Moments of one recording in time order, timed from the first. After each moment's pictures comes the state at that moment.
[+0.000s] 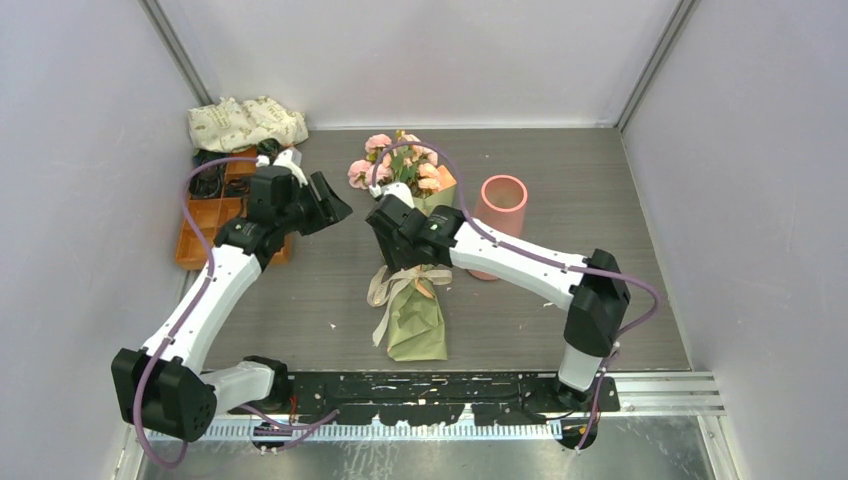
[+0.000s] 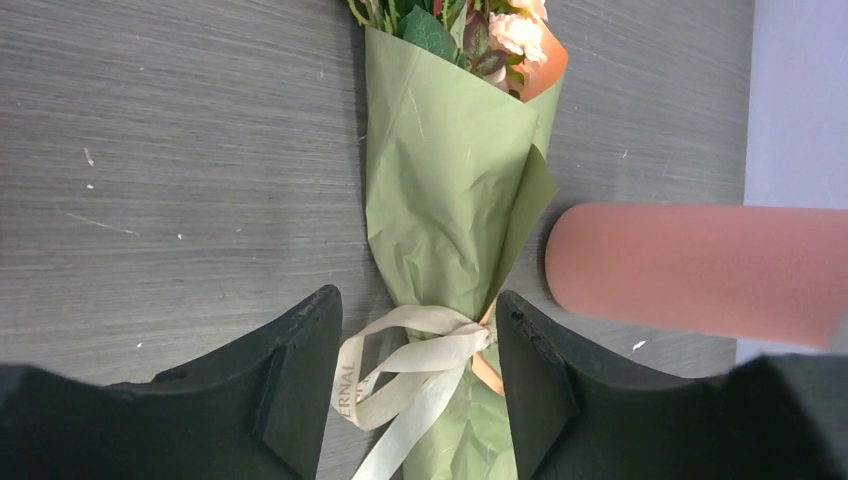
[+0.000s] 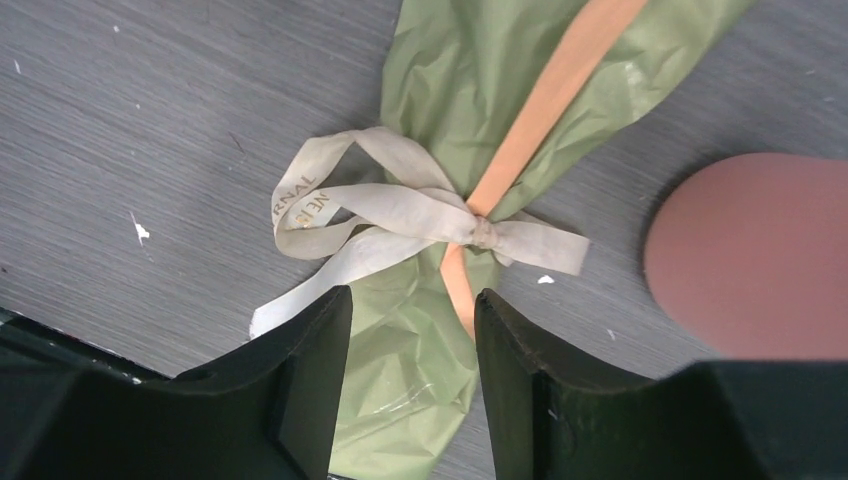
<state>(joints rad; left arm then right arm) -0.26 1.16 1.02 -0.45 0.14 -0.61 1.02 1.73 1.58 -0.84 0.34 0.48</state>
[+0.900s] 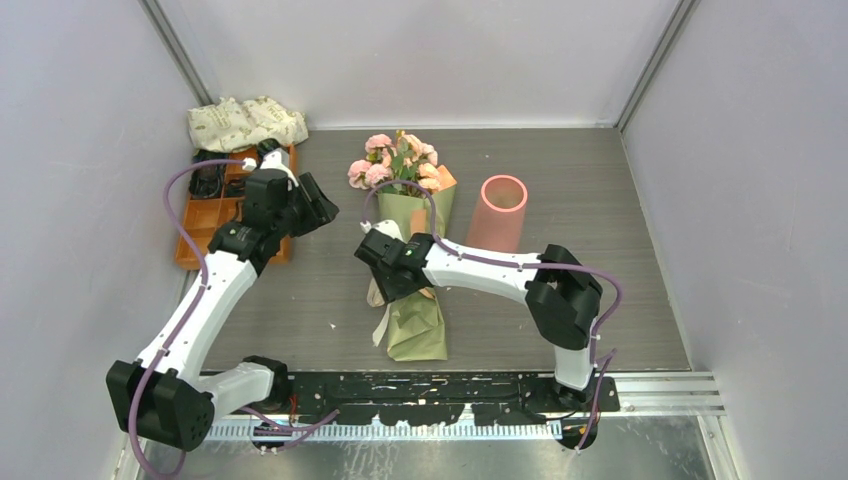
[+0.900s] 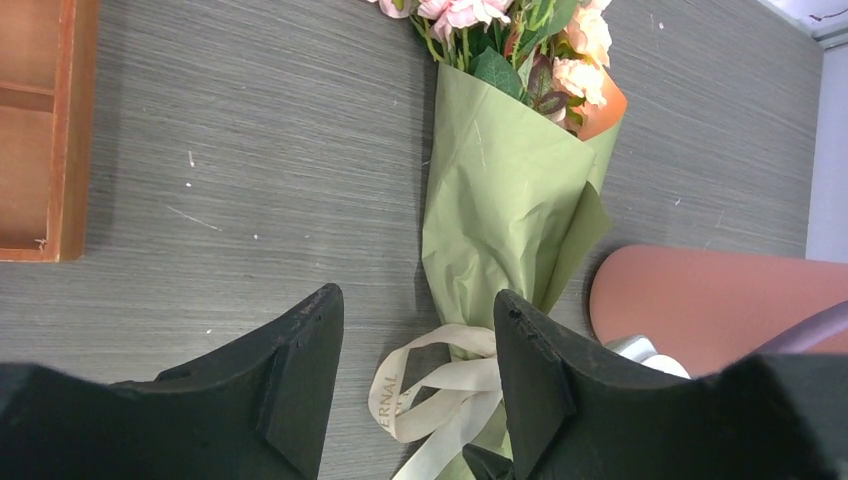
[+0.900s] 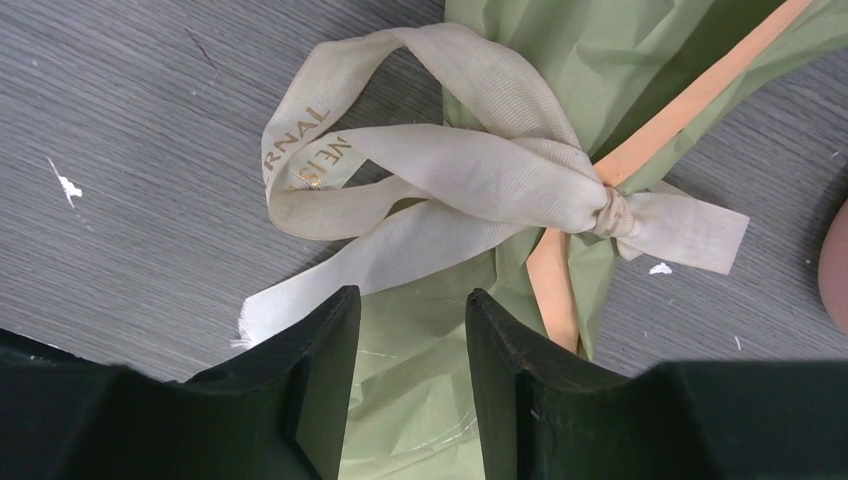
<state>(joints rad) -0.26 1.12 1.02 -0.49 -0.02 -0.60 1.08 1.87 1.44 -0.72 0.24 0.57</state>
